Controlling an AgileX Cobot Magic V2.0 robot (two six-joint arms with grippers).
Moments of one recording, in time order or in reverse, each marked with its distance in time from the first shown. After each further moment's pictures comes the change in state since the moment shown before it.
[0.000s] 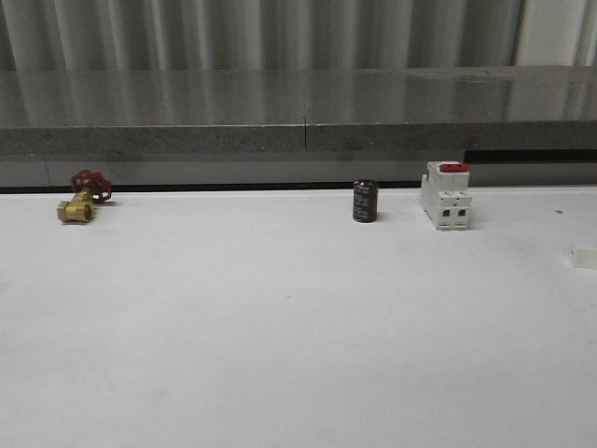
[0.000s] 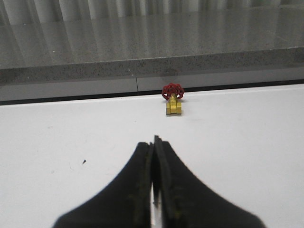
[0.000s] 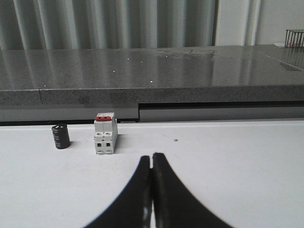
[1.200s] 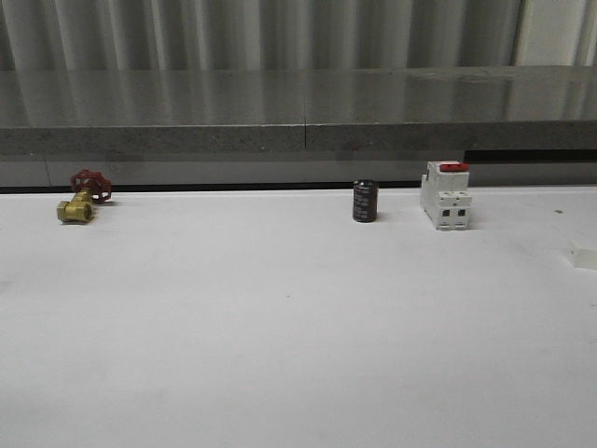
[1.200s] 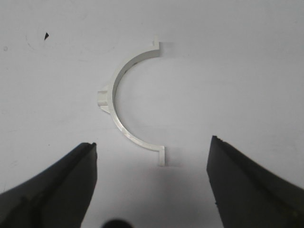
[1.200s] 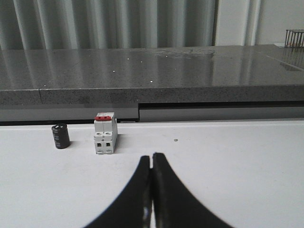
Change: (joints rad) left arm 0.023 1.058 -0.560 -0.020 0.364 -0.075; right arm 0.000 0.000 0.000 0.000 0.000 0.000
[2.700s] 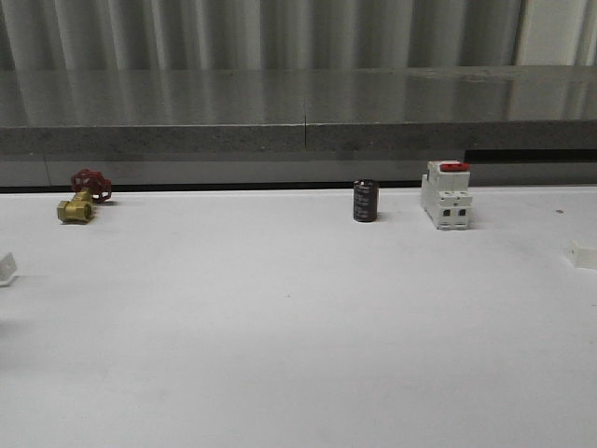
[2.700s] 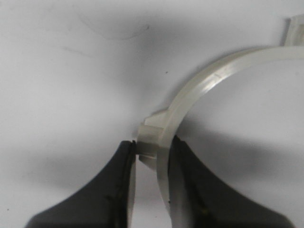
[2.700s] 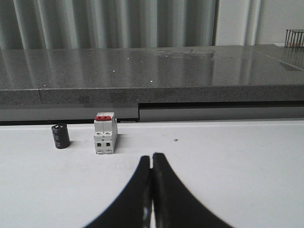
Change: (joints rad) left arm 0.072 0.707 -0.316 -0.049 0.023 -0.010; right arm 0.000 0.000 0.000 0.000 0.000 -0.002
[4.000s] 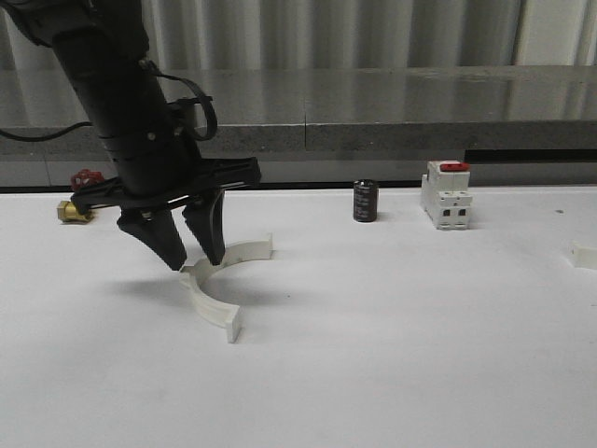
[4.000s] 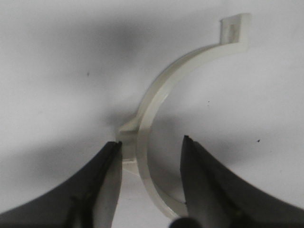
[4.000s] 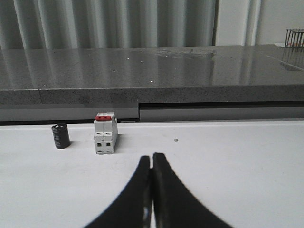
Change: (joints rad) left arm -0.527 0.256 -0.444 -0.158 0.089 -0.132; right arm 0.000 0.000 0.000 0.000 0.000 0.000
